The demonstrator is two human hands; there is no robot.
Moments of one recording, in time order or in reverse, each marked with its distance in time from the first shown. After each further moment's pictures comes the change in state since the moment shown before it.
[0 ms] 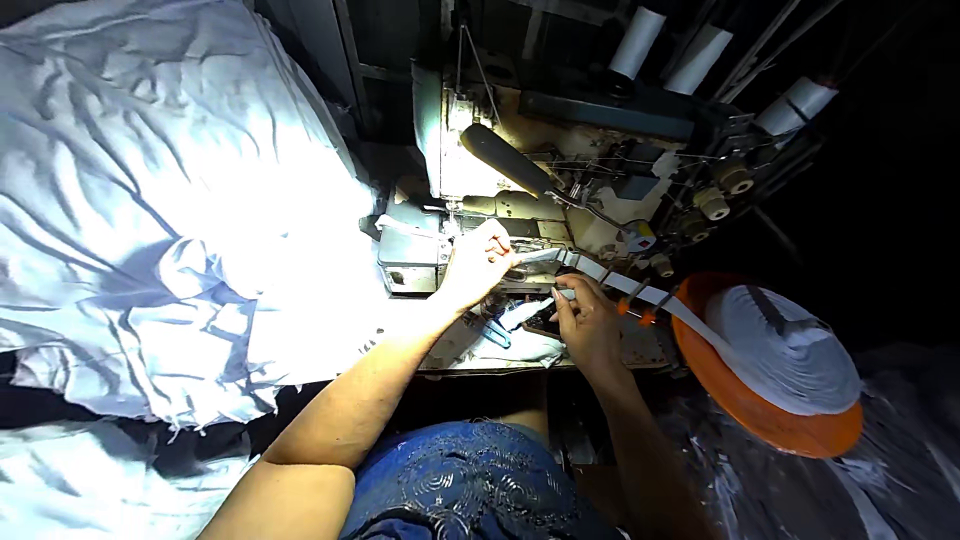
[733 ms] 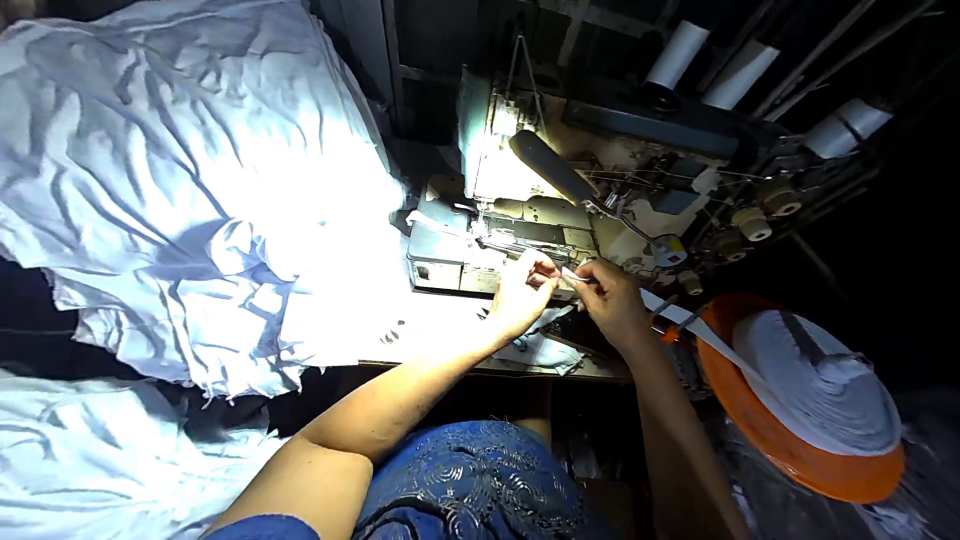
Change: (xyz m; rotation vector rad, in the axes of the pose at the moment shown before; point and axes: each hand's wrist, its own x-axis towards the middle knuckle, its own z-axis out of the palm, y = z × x) left_hand -0.030 0.007 0.039 -0.187 0.034 -0.093; right_hand 0.048 0.015 -0.011 0.079 -0.257 -0.074
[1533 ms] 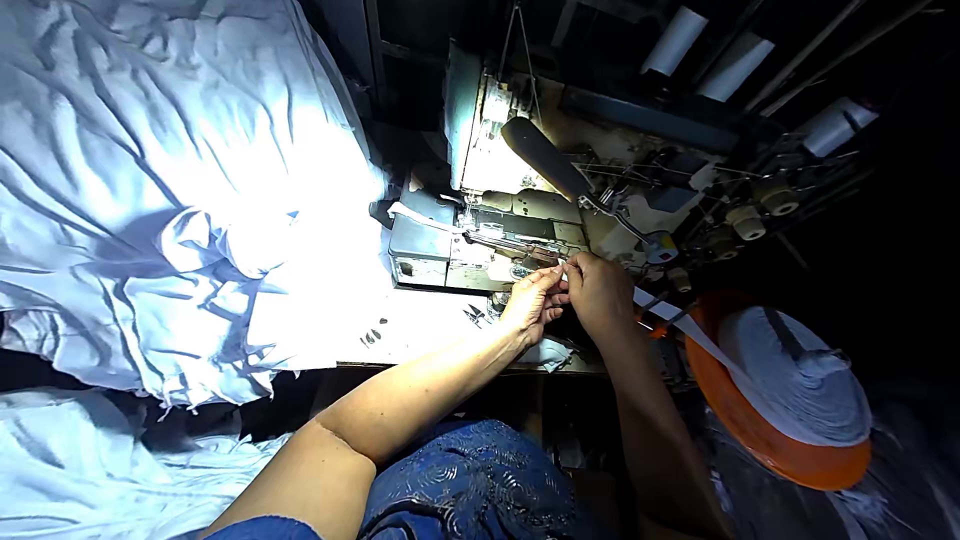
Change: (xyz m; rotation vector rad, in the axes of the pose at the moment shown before) left_hand 0.013 0.004 0.045 -0.874 0.122 -0.868; right_hand 0.022 -0.047 -0.003 -0.397 -0.115 0.371
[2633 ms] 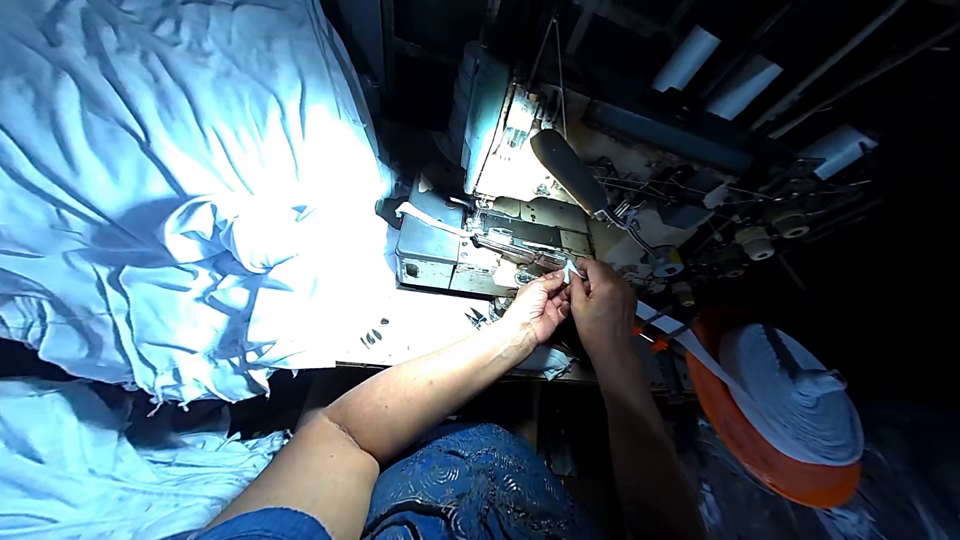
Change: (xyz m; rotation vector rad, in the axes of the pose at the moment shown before) left_hand 0.011 0.008 0.004 -0.328 -0.033 -0.119; right_hand -0.006 0.008 0.026 0.064 0.355 -0.172
